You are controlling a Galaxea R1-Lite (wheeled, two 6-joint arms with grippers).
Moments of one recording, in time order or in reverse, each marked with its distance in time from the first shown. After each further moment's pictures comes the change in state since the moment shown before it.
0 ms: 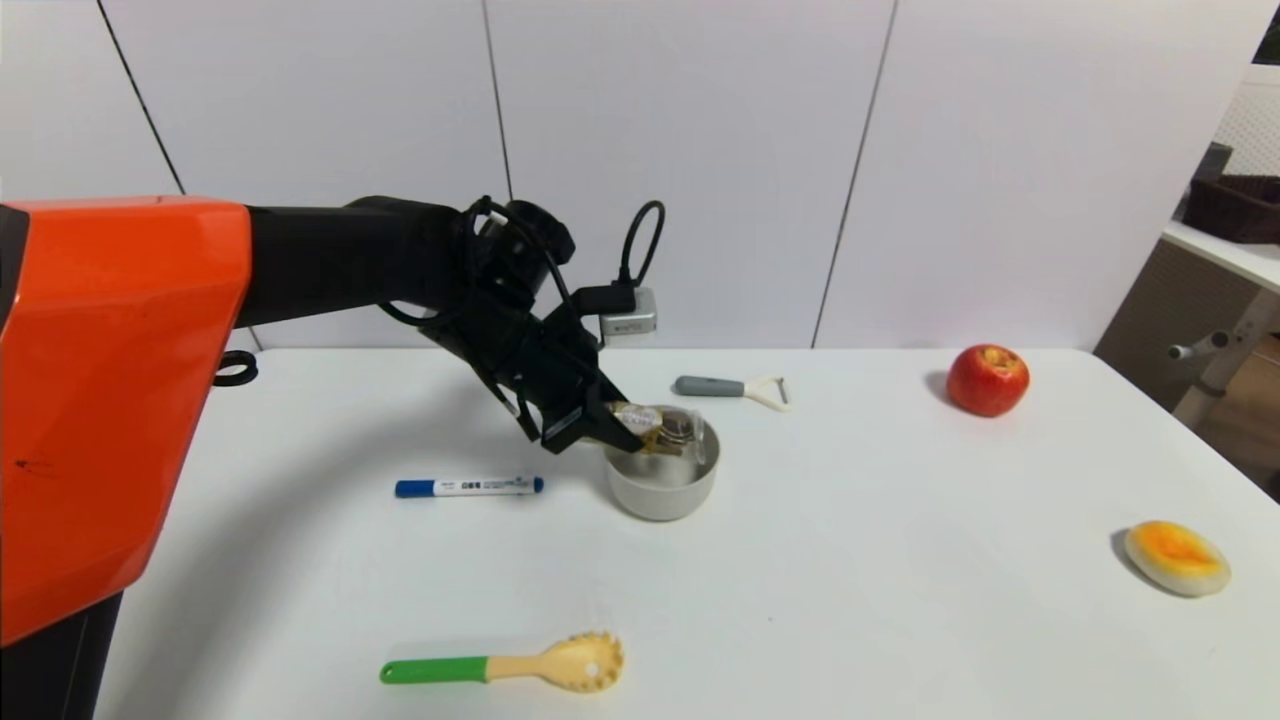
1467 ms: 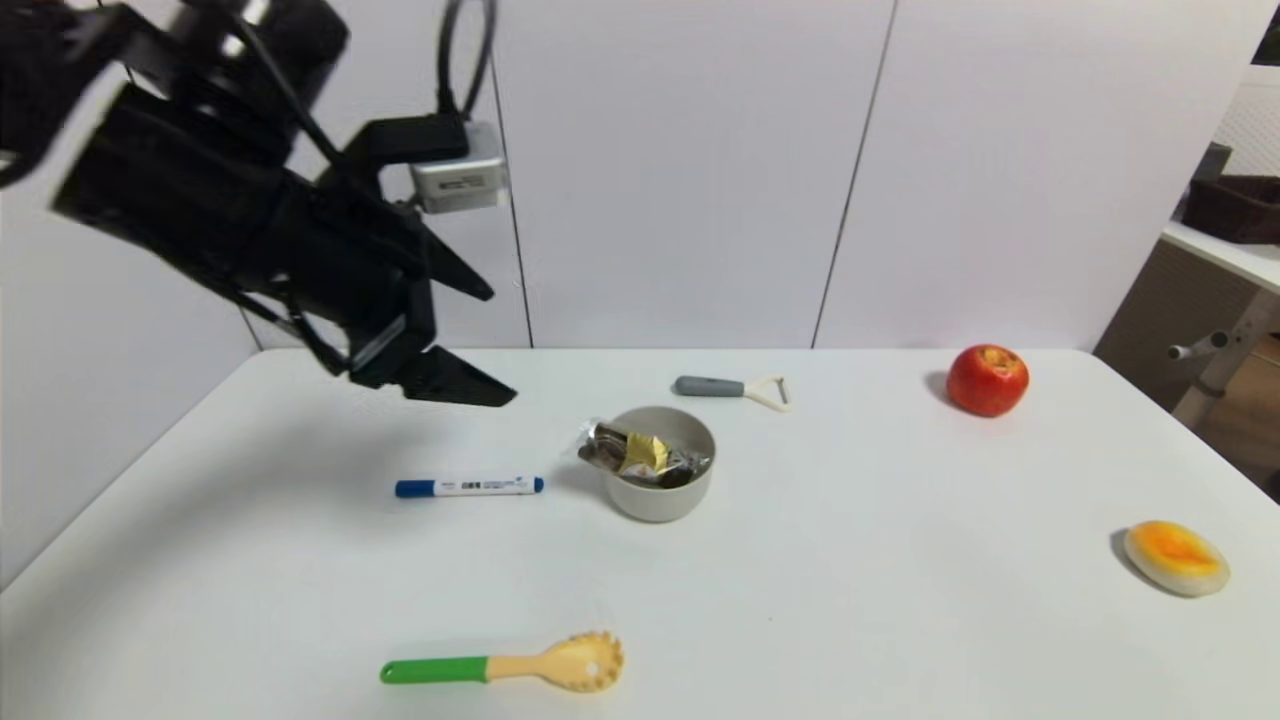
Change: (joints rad) left arm 0.066 -0.518 0.184 0.108 0.293 -0.136; right arm 0.000 0.000 0.000 0.000 0.000 0.000
